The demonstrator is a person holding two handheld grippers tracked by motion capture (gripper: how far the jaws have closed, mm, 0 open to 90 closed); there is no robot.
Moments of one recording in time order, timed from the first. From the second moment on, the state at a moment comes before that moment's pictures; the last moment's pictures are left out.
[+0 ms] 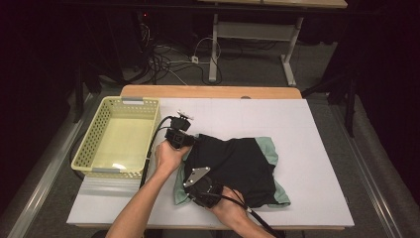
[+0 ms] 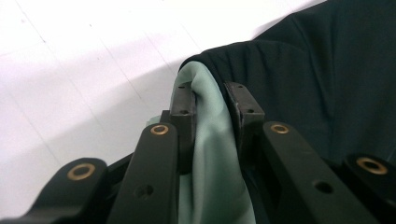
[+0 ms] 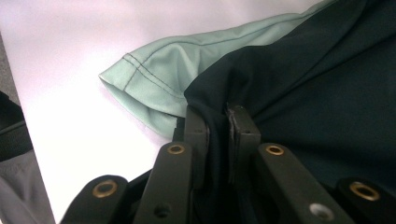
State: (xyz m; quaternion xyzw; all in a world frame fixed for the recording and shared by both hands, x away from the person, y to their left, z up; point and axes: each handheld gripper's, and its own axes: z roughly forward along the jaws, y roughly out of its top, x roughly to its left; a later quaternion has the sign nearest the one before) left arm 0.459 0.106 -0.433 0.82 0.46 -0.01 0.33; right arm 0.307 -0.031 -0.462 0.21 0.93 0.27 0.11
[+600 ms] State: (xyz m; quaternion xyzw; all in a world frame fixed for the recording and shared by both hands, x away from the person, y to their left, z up) left arm 0.449 0.130 -0.391 0.83 0.47 0.03 0.30; right arm 0.304 -0.036 -0.423 0.20 0.90 0.39 0.07
